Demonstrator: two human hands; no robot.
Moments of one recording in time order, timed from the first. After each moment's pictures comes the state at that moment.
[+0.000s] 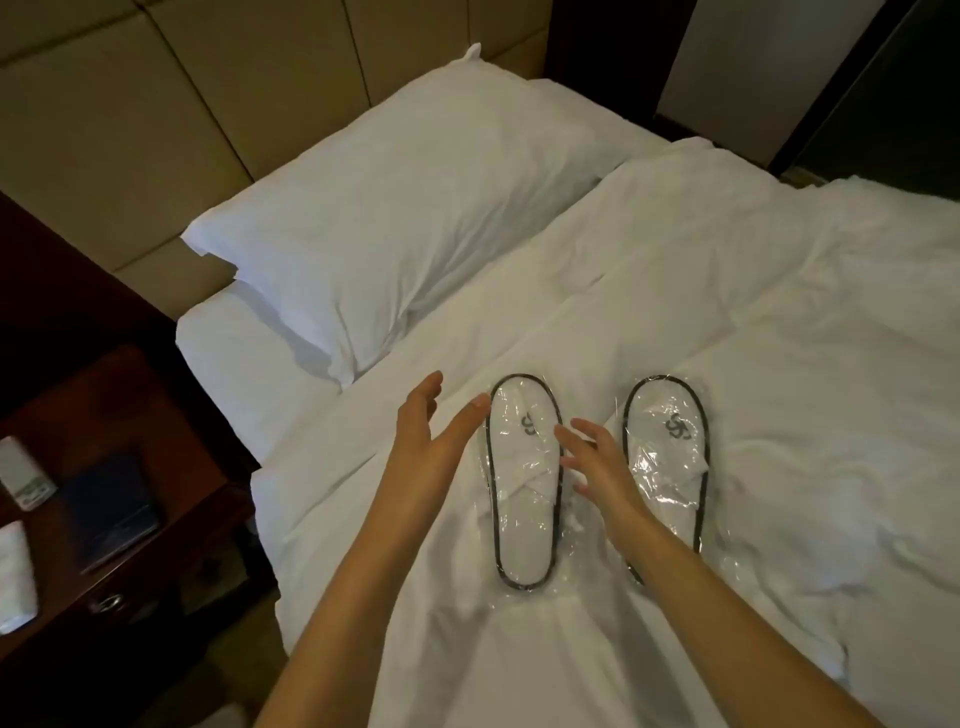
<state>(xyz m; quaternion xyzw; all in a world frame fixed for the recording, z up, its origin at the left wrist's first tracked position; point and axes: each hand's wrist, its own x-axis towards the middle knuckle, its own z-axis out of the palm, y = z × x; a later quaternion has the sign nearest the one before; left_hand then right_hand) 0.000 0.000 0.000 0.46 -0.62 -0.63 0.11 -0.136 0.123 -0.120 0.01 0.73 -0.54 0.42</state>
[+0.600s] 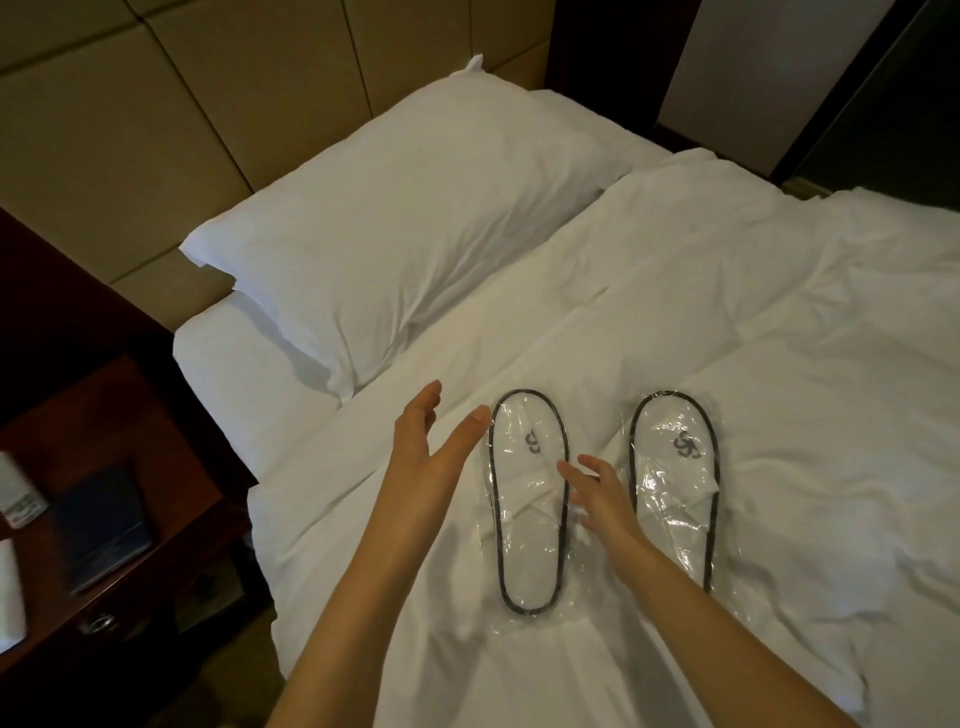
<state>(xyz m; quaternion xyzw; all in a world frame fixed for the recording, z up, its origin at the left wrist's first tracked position) -0.003 -0.009 0.001 0.45 -0.61 -0.64 0.12 -0.136 0.120 -0.149 0.06 0.75 -0.51 0.43</state>
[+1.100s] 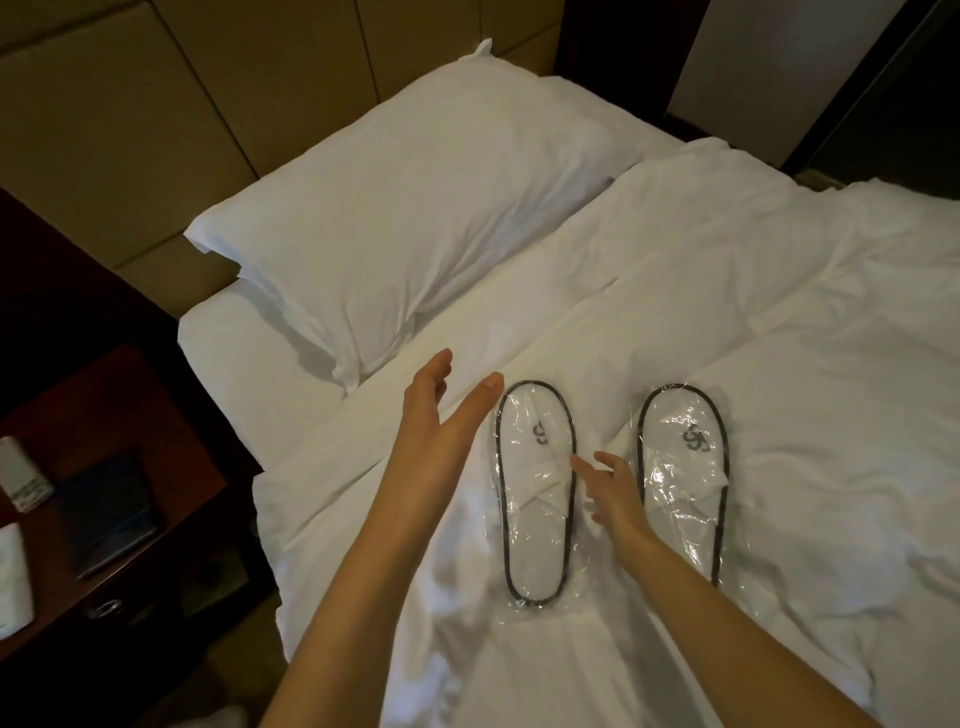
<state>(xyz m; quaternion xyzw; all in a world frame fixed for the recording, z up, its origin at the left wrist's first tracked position) -0.010 -0.015 0.010 0.44 -0.61 -0.64 0.14 -0.140 0.117 -0.163 0.08 0.78 -0.48 0.39</state>
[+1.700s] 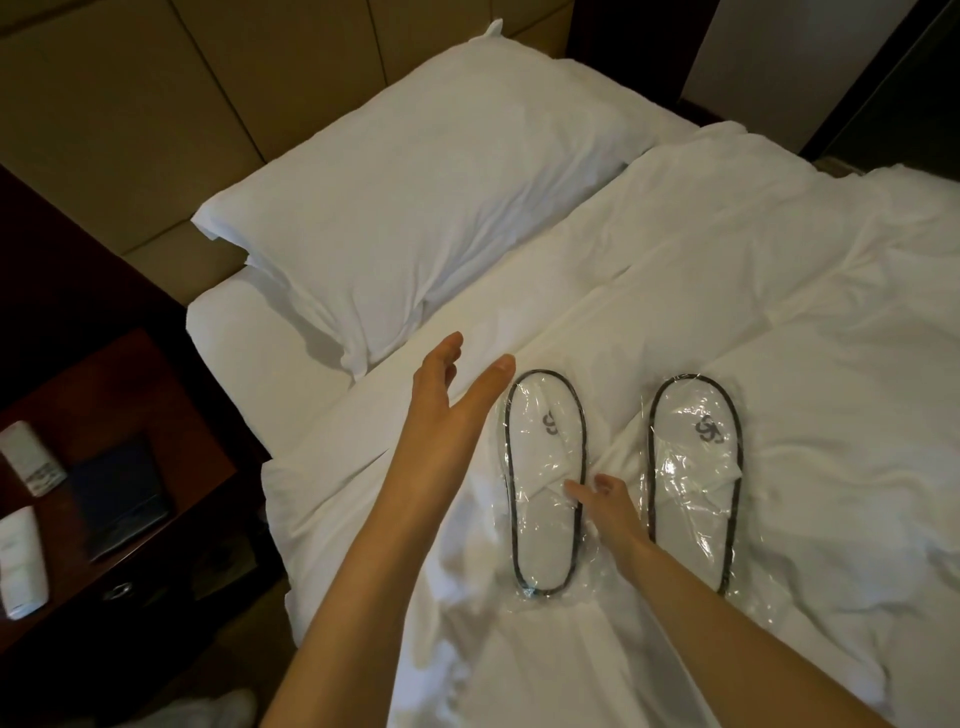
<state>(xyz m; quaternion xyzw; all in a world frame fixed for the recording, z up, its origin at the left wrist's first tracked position) -0.010 -0.016 0.012 0.44 -0.61 -0.65 0.14 -0.122 0.130 -0.194 0.09 0.76 -0.46 0.45</state>
